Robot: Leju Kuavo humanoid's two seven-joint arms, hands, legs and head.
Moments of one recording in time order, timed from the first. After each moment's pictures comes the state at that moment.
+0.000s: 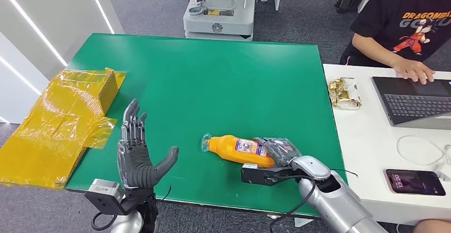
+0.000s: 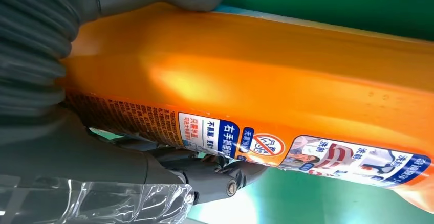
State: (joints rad) left arm 0.11 -0.20 -0.32 -1.75 -0.10 0.23 -0.61; right arm -0.55 -0.21 0.70 -0.92 0.83 0.23 -0.05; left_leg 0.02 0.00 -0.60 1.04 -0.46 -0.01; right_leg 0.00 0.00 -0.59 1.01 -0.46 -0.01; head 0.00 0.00
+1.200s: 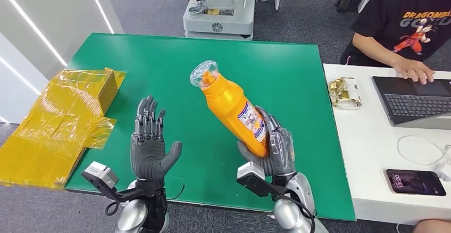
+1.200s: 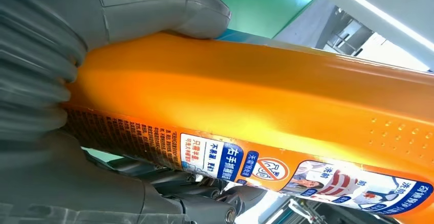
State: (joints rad) left arm 0.04 -0.21 -0.35 -1.66 0.18 0.06 -0.62; right arm -0.29 0.01 0.49 -1.15 0.62 -0.54 -0.39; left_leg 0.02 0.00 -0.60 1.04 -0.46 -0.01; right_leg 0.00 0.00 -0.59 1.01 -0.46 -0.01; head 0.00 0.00
